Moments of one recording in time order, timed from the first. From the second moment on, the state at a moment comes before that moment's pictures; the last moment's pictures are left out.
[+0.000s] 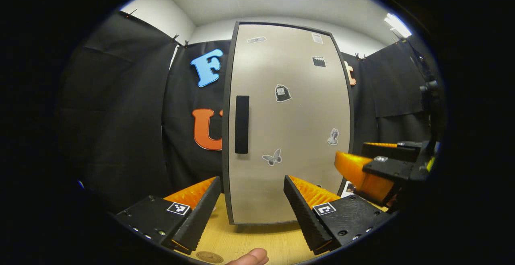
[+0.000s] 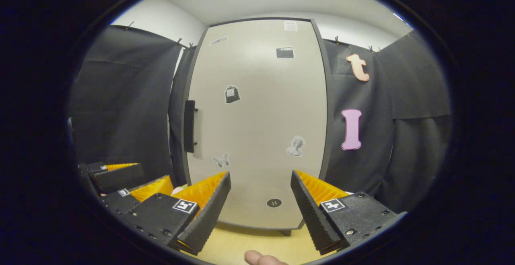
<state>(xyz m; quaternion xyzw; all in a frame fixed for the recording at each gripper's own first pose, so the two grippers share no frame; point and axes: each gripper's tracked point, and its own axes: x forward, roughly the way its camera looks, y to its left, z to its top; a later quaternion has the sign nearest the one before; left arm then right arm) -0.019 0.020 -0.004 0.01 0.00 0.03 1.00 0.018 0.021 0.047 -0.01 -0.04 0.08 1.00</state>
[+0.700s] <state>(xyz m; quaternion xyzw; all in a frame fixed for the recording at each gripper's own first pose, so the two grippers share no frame) -0.072 0.065 -0.029 0.02 0.04 0.07 1.00 0.093 0.150 0.092 -0.07 -0.06 0.17 0.98</state>
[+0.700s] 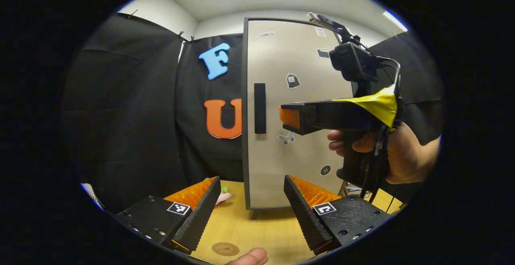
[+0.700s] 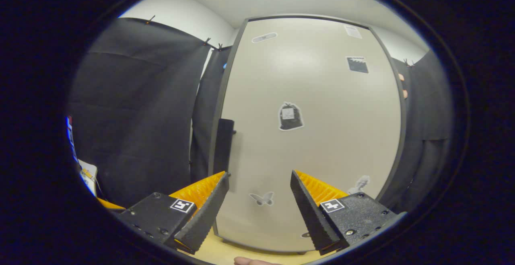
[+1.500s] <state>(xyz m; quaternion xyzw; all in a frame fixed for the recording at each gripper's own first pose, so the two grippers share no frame) -0.119 0.146 -0.046 -0.04 0.06 0.15 0.99 0.145 0.215 0.097 -0.05 -0.03 0.20 0.98</state>
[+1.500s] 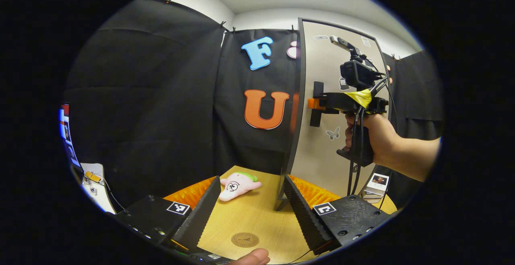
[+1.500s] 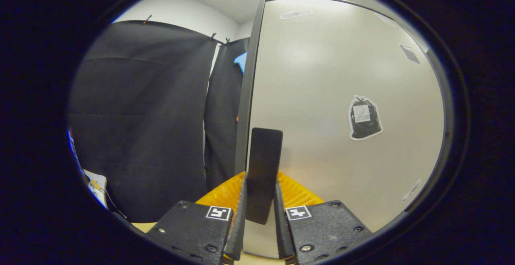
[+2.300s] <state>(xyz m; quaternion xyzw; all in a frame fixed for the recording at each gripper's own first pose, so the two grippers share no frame) -0.123 0.137 -0.052 -0.03 0.05 0.07 1.00 0.109 0.210 0.089 -0.08 0.01 0.22 0.97</state>
